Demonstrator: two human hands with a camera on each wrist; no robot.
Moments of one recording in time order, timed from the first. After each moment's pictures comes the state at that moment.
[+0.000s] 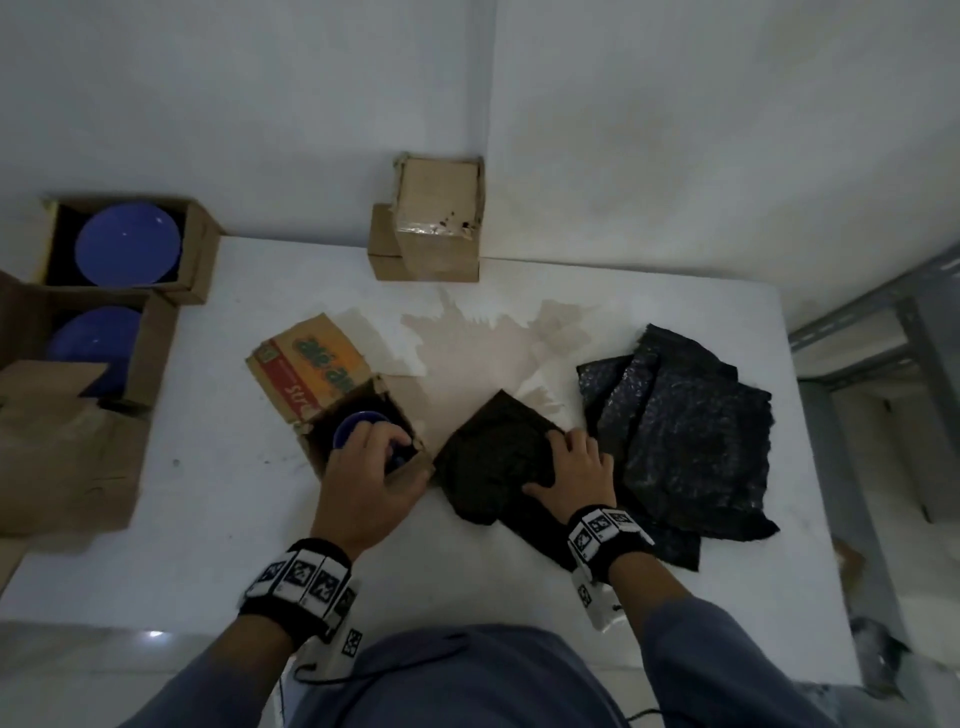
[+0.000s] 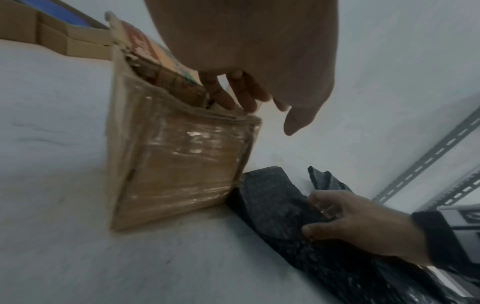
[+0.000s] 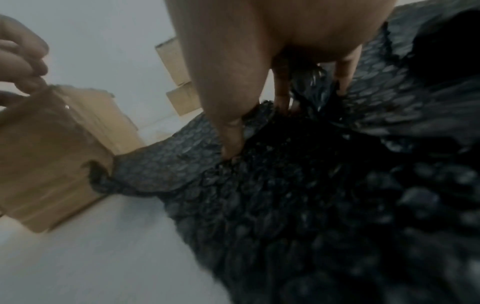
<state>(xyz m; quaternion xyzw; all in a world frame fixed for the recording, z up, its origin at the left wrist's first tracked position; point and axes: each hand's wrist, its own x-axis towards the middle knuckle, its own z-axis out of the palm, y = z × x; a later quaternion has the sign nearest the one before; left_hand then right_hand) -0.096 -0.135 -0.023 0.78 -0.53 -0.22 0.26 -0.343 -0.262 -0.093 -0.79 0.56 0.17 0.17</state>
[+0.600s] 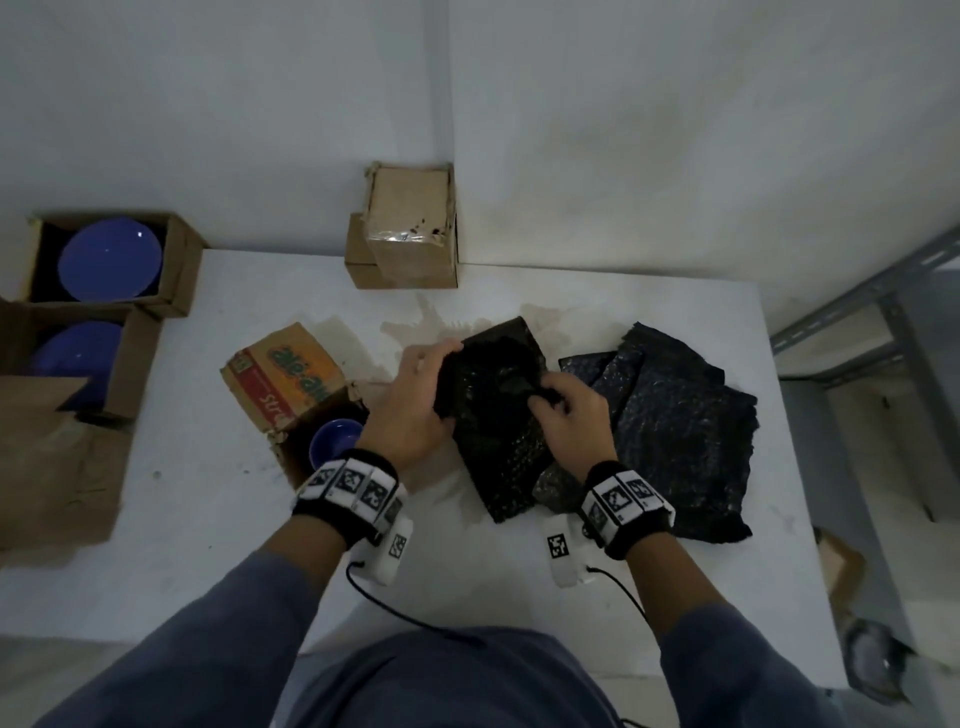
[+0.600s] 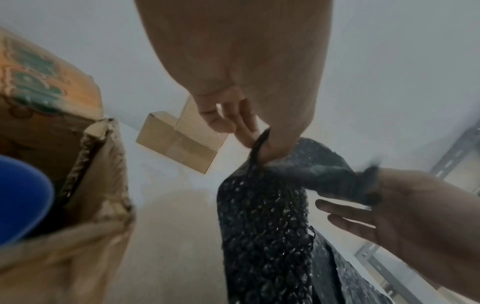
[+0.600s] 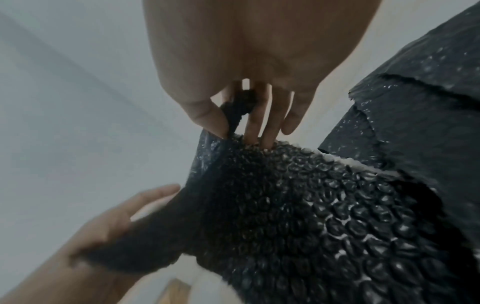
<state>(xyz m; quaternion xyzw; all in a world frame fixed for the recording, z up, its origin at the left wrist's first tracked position) -0.131 -0.242 0.005 0.73 -0.58 -0.30 0.22 -0.341 -0.314 -0.023 -0.70 0.51 -0.28 0.41</state>
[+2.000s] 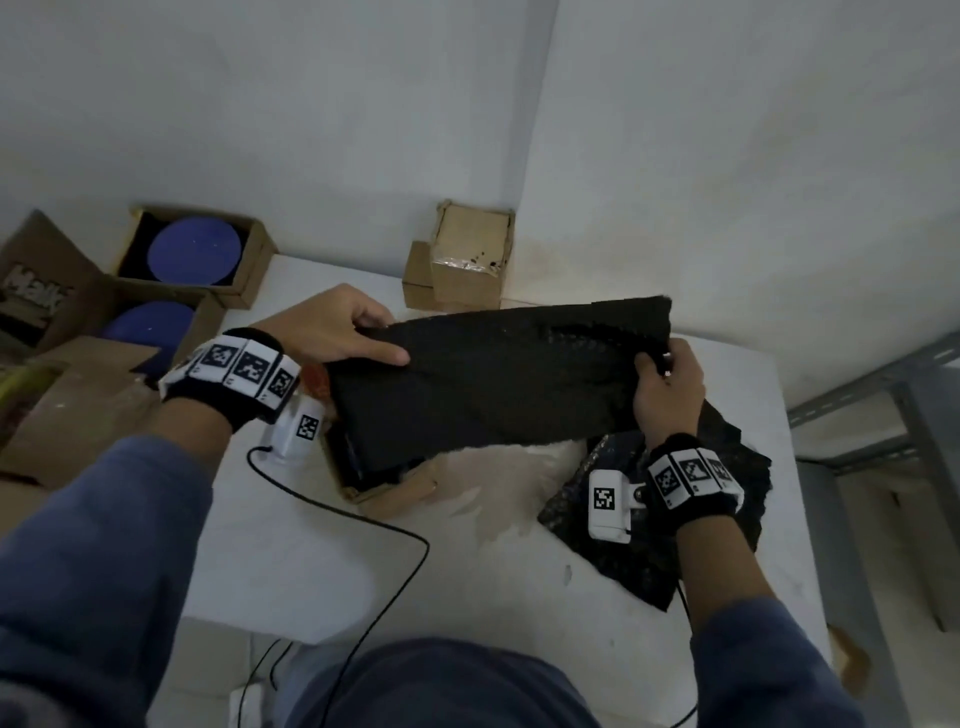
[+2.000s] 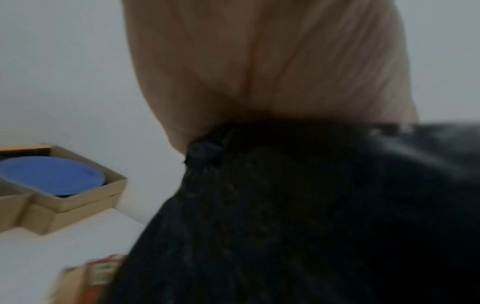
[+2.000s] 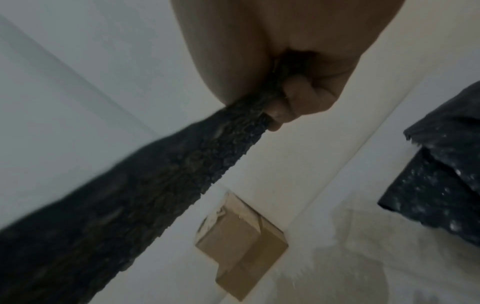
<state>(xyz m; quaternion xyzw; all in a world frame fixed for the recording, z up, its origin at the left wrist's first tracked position) 0.007 -0.235 0.113 0.66 -0.57 -0.43 0.22 -0.352 -0.366 0.045 -0.62 0.59 -0.39 0.33</state>
